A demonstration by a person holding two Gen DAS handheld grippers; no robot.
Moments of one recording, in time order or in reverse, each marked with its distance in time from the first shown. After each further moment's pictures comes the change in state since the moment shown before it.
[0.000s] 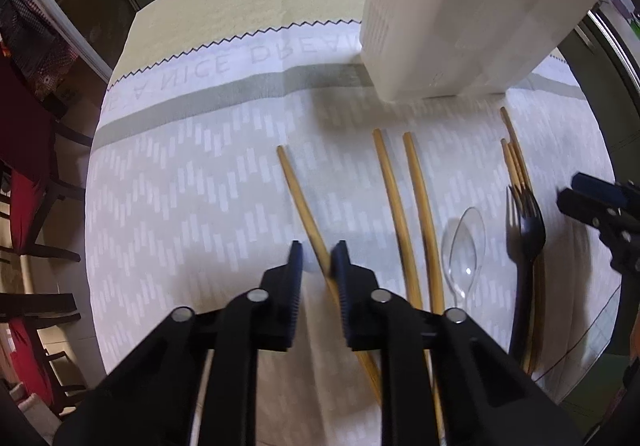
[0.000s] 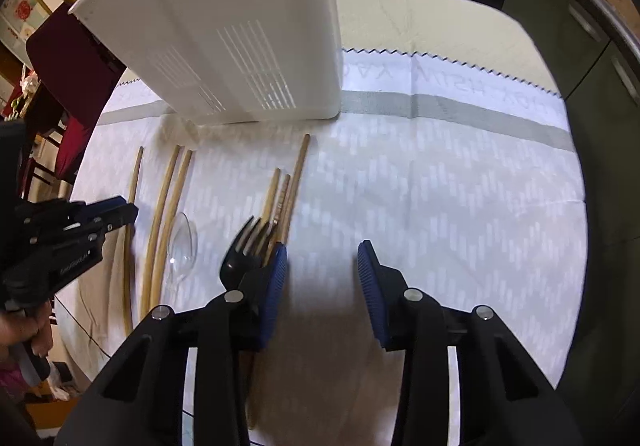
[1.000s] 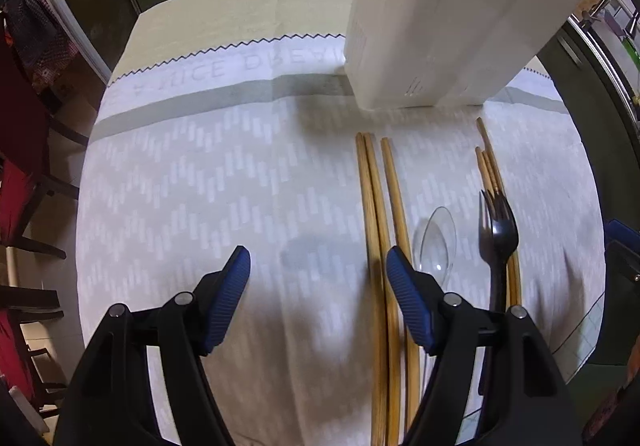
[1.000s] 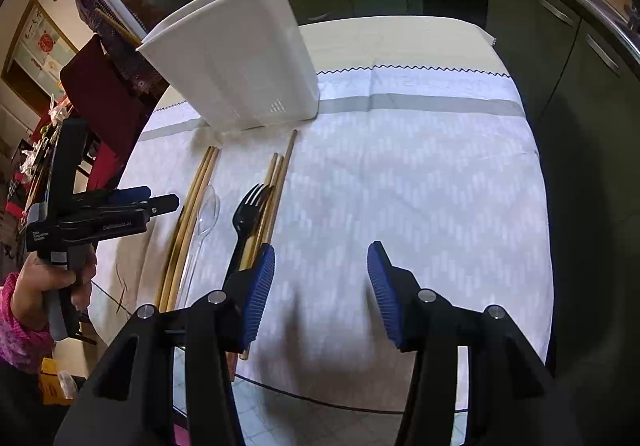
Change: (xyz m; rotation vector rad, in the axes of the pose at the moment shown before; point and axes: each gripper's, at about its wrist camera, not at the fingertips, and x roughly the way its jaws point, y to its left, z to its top) left arm -0.015 -0.005 -0.017 -0.038 -0.065 -0.043; right arm -0.072 -0.038 -0.065 0.040 -0.146 0.100
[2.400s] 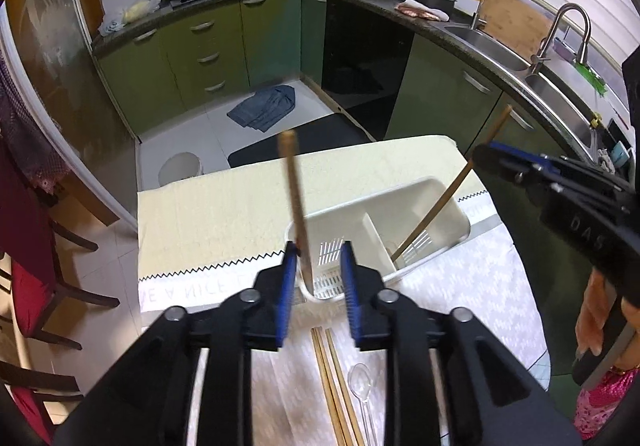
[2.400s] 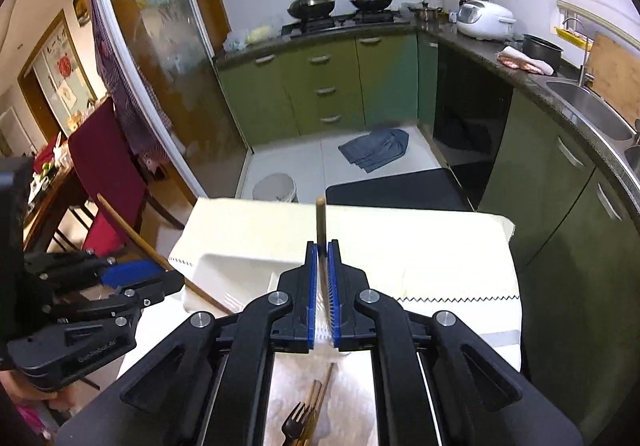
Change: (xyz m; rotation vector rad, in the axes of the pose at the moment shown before) left arm -0.138 -0.043 0.123 0.134 -0.282 -0.037; right arm -0.045 0.082 0.206 -0.110 -0.304 -0.034
